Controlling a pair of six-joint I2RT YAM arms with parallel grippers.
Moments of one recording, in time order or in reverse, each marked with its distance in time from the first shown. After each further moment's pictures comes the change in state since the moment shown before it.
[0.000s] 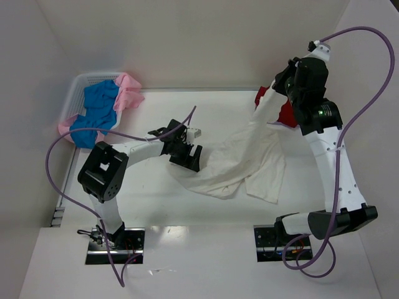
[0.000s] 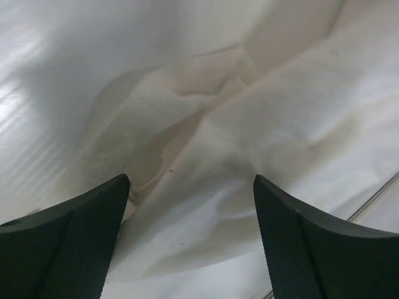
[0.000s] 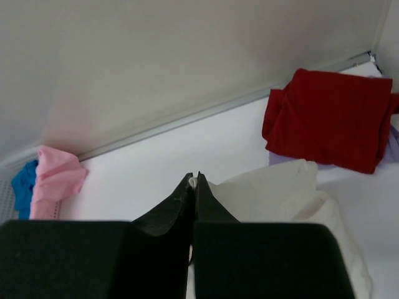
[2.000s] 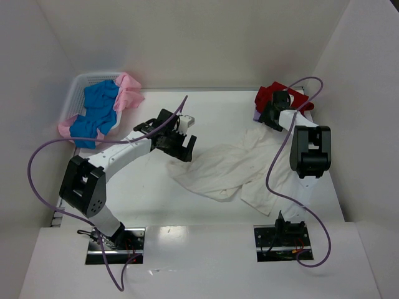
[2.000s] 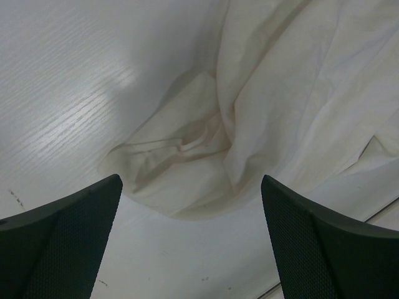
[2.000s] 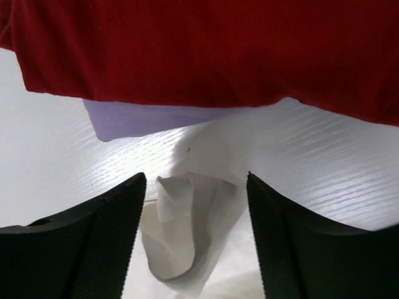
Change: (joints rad) left arm 0.006 -0.201 0.070 -0.172 -0.189 0.076; right arm -0.224 0.681 -0.279 0.292 -0.099 -0.021
